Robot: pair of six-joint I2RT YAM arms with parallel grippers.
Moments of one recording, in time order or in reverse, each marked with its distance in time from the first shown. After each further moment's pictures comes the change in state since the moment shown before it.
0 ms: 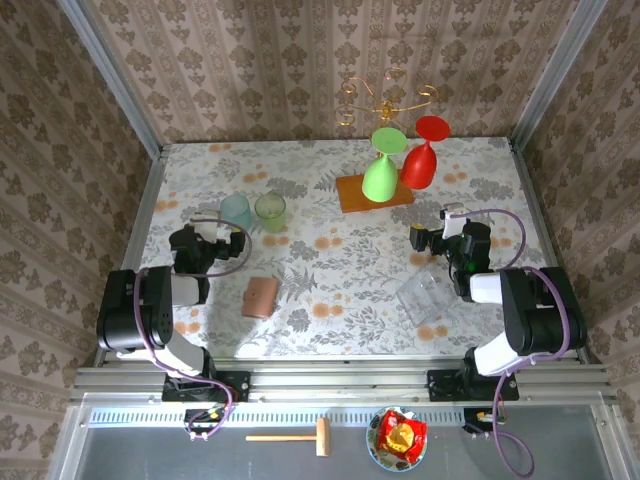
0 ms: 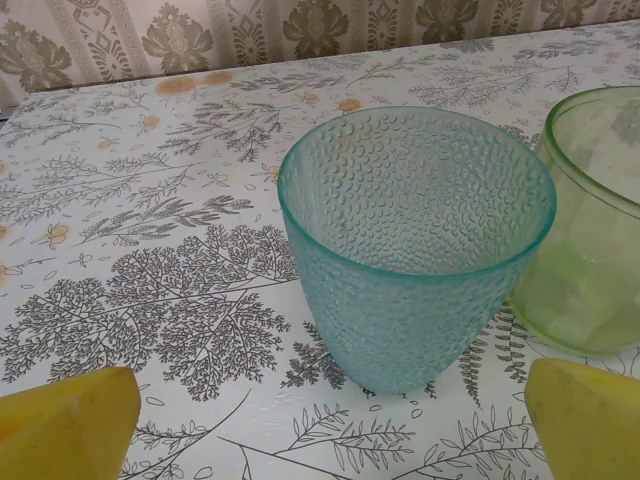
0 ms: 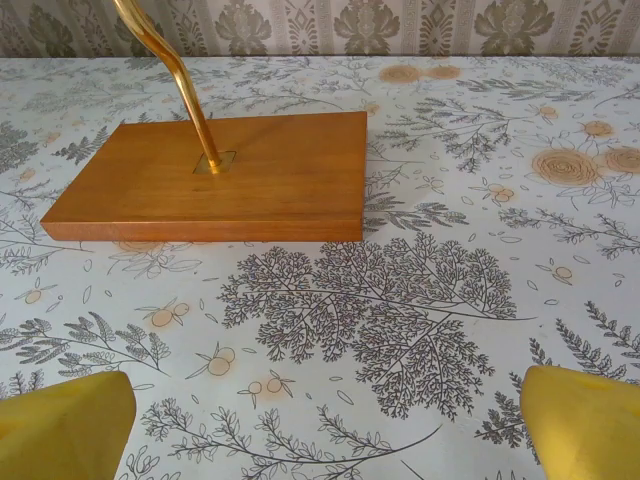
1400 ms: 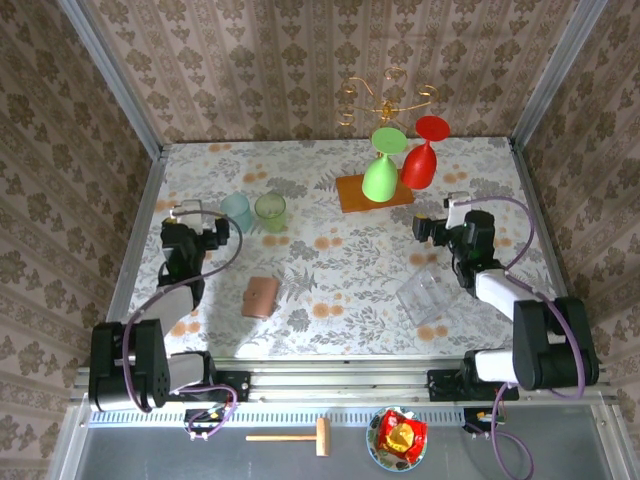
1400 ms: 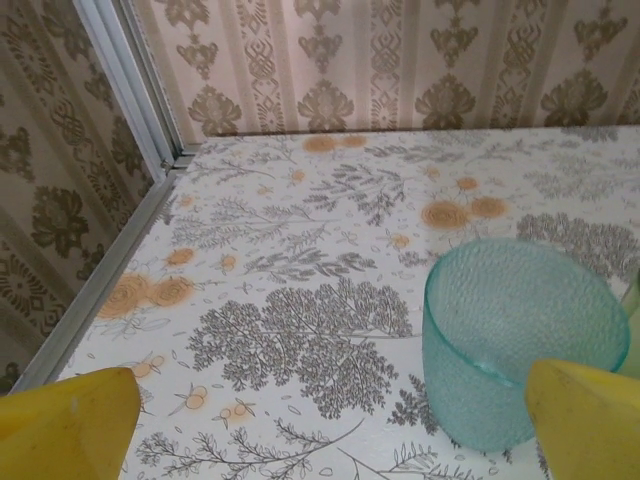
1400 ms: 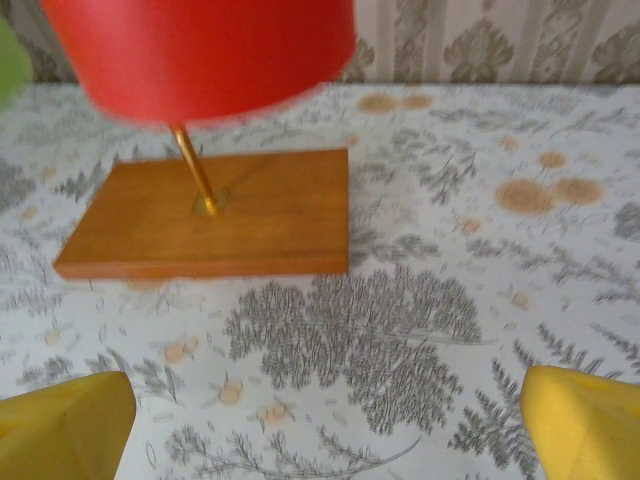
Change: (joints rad) left arm -0.035 -0.354 0.050 -0.332 -0.299 -0.092; right arm 0.035 -0.222 0.116 -0.359 0.095 0.036
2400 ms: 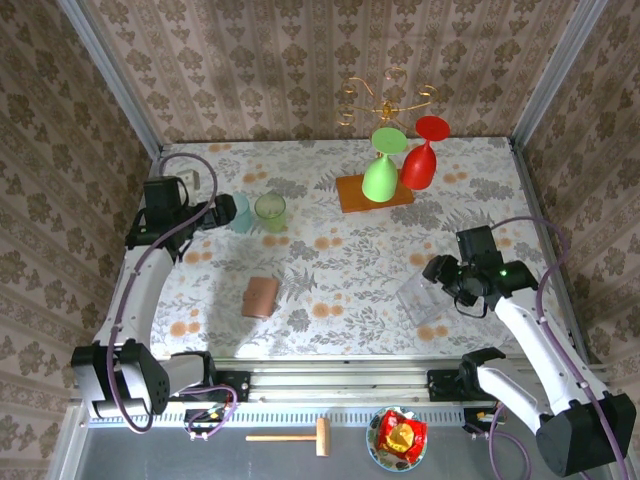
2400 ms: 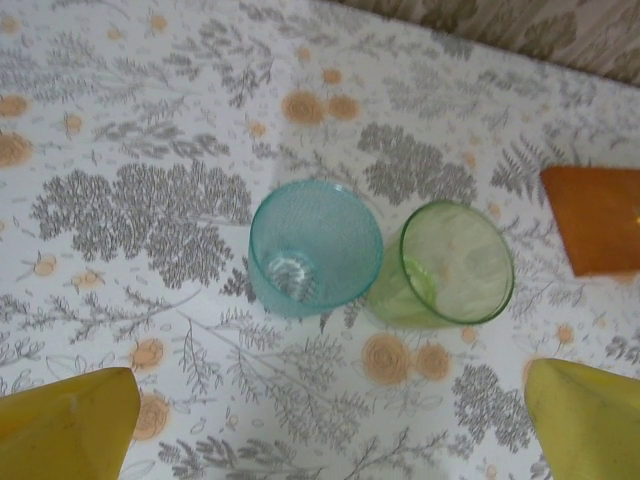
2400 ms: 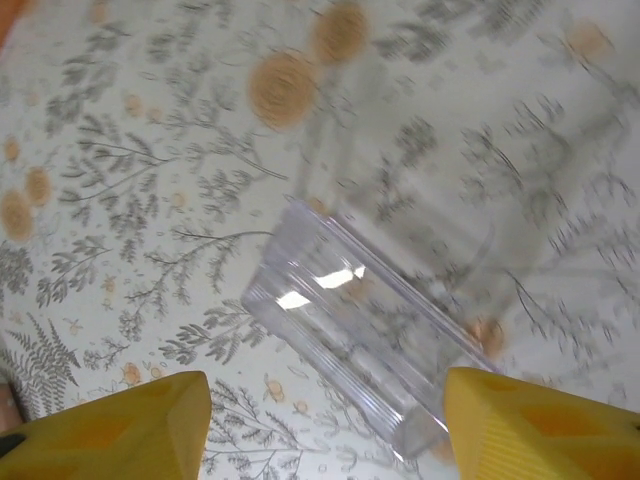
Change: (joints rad) left arm -0.007 -0.008 0.581 -1.033 0.261 -0.230; right arm 0.172 -0.404 0.245 -1.379 0.060 0.828
